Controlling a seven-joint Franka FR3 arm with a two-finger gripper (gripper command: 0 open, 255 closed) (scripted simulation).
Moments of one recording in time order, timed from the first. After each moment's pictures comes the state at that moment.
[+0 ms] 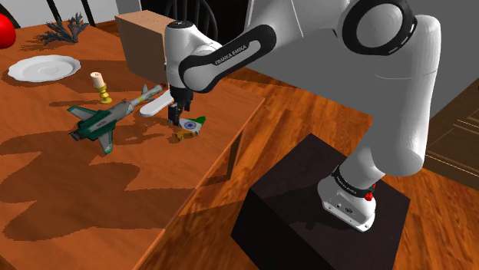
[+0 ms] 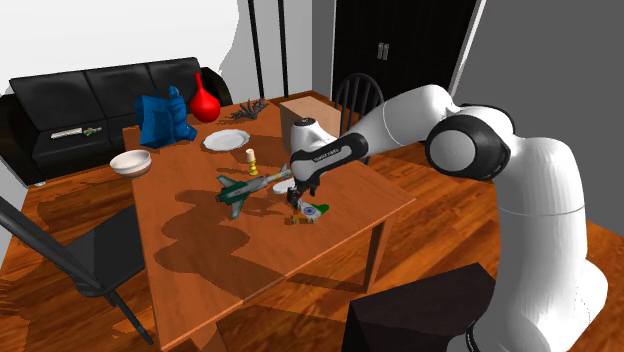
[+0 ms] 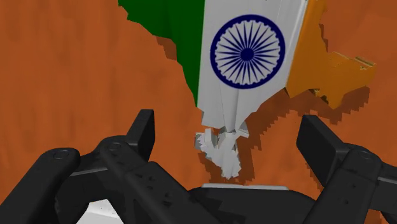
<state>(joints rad) 0.24 0.52 0.26 -1.74 -0.19 2.29 0.06</state>
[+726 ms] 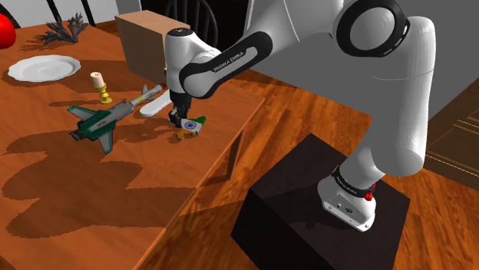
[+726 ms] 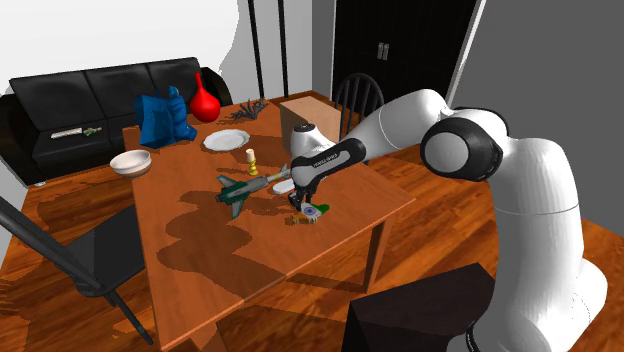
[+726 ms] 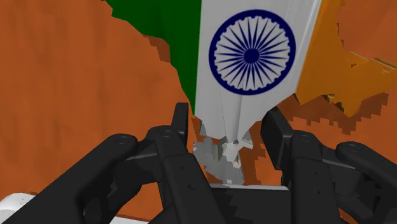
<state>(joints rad) 0.24 0.56 0.26 -1.75 -0.20 2.34 0.07</state>
